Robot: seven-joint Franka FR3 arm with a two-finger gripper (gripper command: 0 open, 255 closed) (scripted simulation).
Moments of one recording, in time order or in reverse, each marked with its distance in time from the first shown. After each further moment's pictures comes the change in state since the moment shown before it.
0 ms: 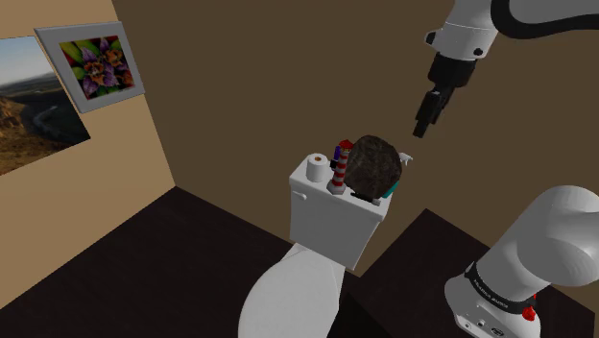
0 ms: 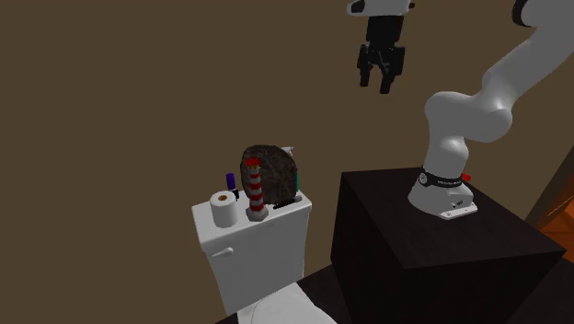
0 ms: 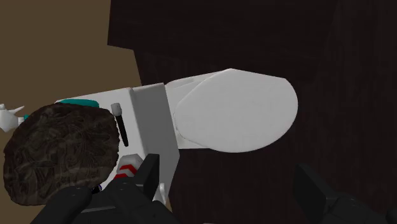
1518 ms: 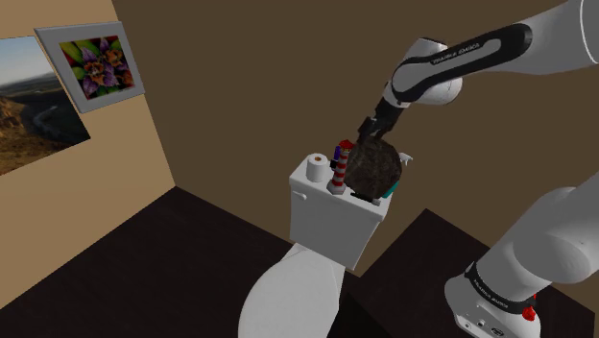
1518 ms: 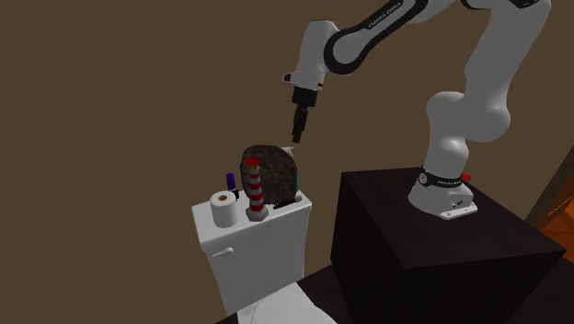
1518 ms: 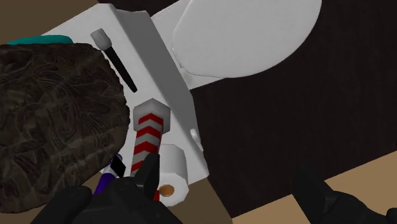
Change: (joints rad) arm -0.066 0.575 -0.210 -0.058 0.169 0.818 -0.129
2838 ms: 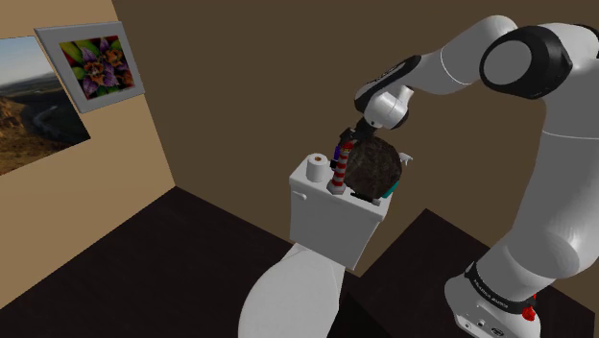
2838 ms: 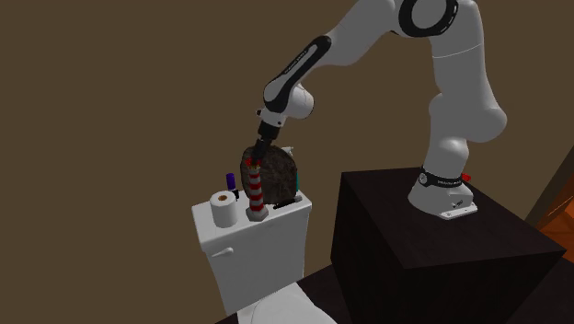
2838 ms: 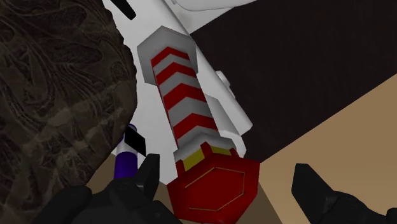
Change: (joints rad) arm -0.110 0.619 0.024 0.384 0.608 0.269 -0.428
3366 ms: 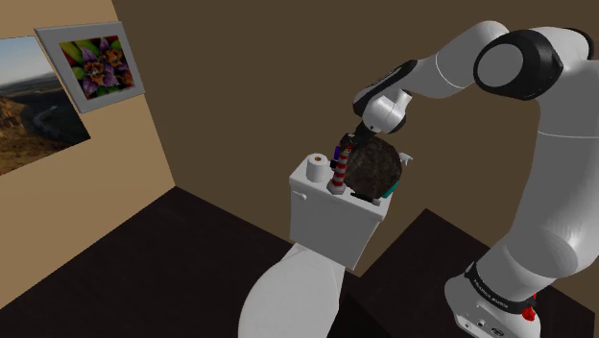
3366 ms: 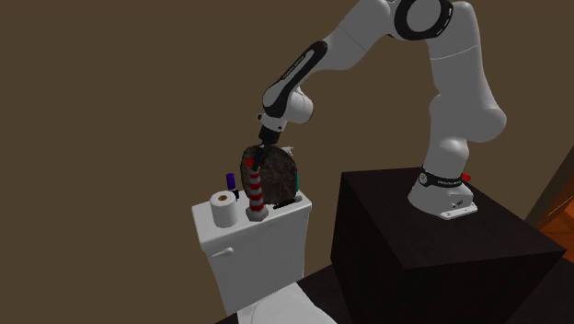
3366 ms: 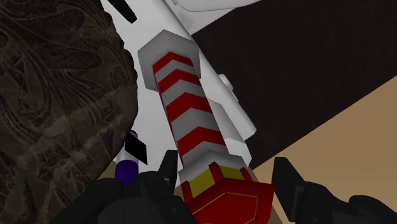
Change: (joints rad) arm -0.016 0.034 0.022 0.003 0.043 0.029 -0.045
